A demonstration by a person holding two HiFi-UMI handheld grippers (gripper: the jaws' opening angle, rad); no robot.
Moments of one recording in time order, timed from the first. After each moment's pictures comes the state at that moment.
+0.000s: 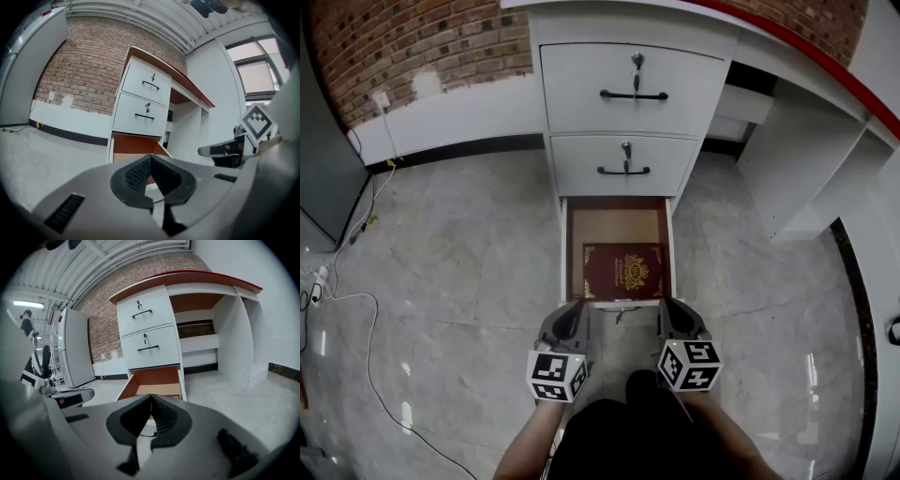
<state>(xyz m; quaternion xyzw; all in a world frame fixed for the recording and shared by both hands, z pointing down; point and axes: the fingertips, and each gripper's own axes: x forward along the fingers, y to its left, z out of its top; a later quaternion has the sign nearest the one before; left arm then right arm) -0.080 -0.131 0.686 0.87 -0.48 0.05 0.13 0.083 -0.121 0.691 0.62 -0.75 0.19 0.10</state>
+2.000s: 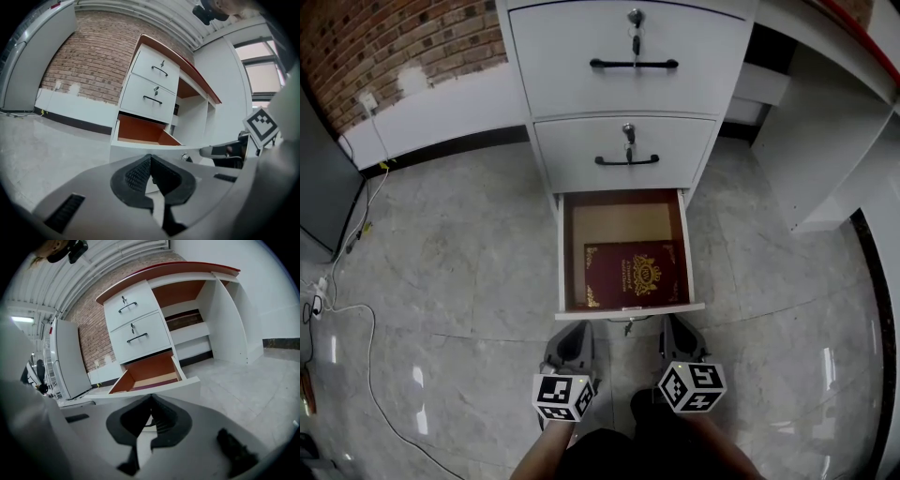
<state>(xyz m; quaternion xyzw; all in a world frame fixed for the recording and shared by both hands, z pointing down) -0.080 -0.144 0.766 0.85 -0.49 0.05 0.17 0.083 -0.133 0.765 0.64 -0.73 0.23 0.04</state>
